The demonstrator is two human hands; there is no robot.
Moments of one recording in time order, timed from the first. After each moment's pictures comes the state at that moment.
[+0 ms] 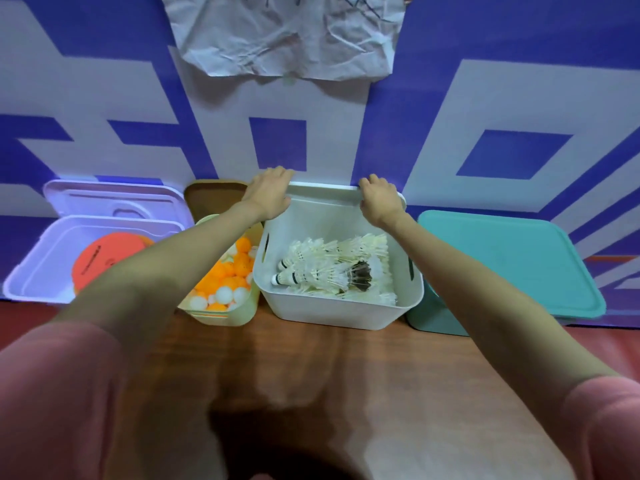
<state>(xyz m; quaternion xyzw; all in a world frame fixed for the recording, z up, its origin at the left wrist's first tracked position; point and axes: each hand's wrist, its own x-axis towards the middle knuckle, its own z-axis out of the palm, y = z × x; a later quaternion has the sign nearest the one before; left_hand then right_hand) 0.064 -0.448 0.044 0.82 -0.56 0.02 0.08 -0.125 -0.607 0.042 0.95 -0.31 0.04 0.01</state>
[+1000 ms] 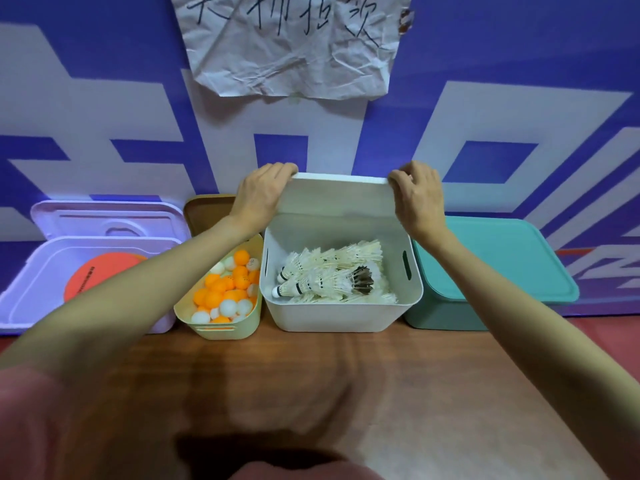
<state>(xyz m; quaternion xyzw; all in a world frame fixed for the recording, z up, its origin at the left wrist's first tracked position) 0.050 -0.405 0.084 0.70 -0.63 0.22 0.26 -0.190 -0.581 0.093 0.87 -0.25 0.39 0.13</state>
